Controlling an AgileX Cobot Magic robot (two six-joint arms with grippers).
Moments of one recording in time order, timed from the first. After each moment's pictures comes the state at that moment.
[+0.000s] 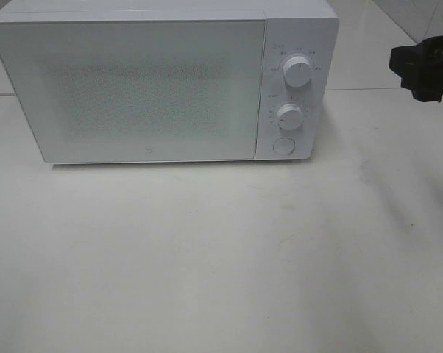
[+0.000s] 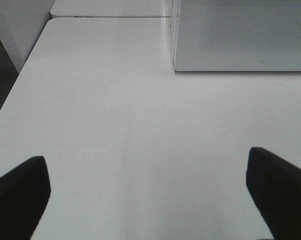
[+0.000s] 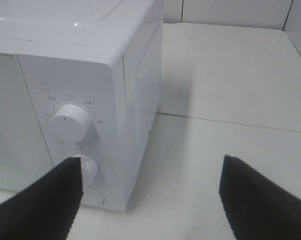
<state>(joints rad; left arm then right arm) 0.07 0.00 -0.52 -0.05 1.09 0.06 0.18 1.09 -0.52 -0.01 -0.28 0.00</state>
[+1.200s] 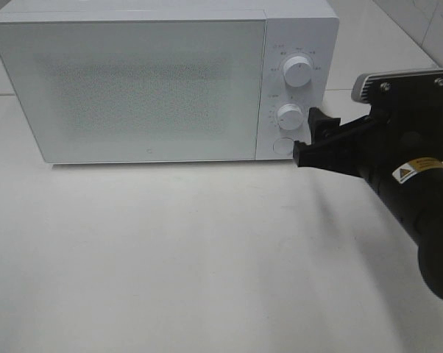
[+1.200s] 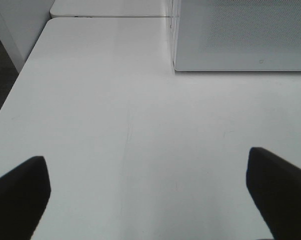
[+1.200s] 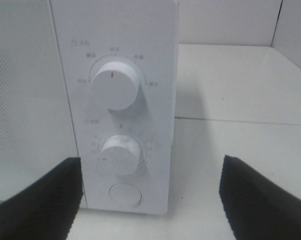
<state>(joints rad) 0.07 0.00 -0.52 -0.05 1.09 0.06 0.71 1.63 -0.37 0.70 -1.20 -0.28</state>
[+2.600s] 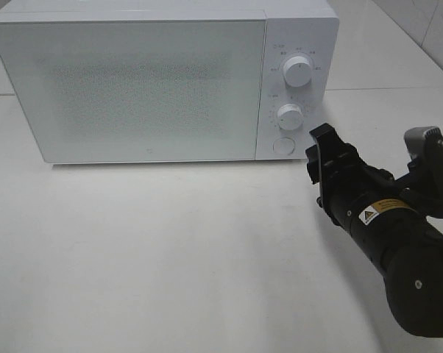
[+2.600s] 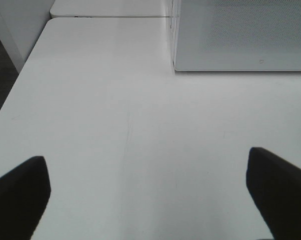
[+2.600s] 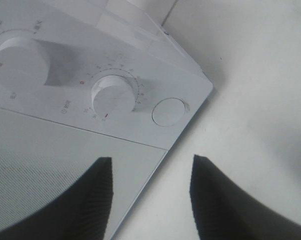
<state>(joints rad) 0.07 0.00 -0.52 -0.05 1.09 0.06 0.80 1.79 -0.37 0.78 -1.18 0.92</state>
